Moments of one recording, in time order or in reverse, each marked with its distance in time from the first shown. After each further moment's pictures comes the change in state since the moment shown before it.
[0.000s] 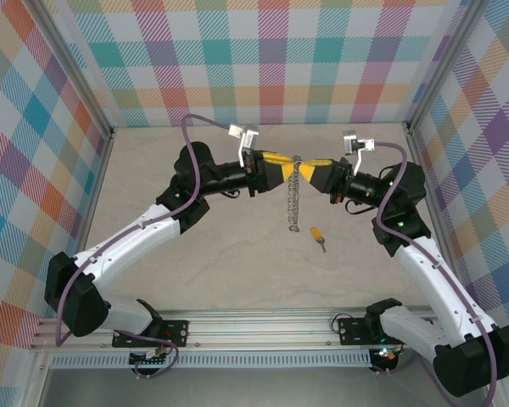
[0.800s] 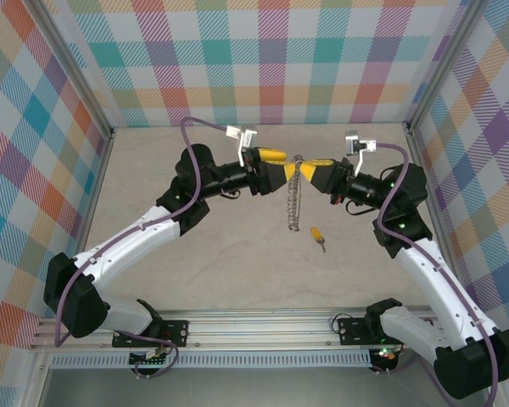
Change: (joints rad) left arm -0.006 -0.011 -0.020 -0.014 -0.109 0.014; right arm 0.001 -0.016 0.000 -0.020 0.026 -0.015
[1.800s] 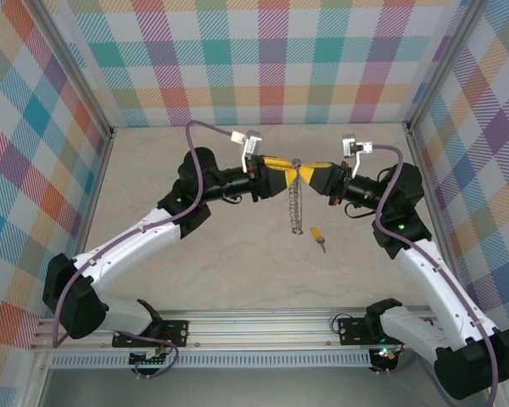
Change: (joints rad) left arm -0.023 -0.007 -0.014 -0.016 0.043 0.013; right arm 0.002 -0.004 -0.014 -0.064 0.026 -0.018
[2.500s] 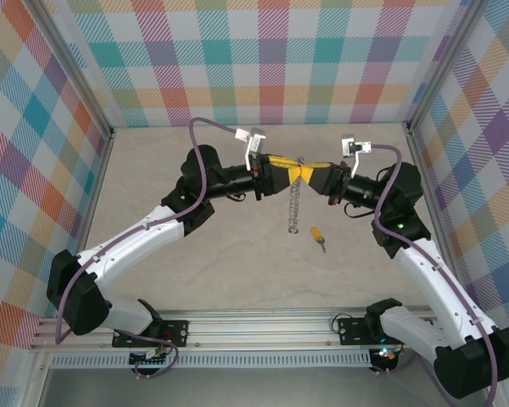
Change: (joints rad) left arm -0.012 0.032 0.037 0.026 0.020 -0.008; right arm 0.000 0.008 0.000 0.000 -0.004 0.000
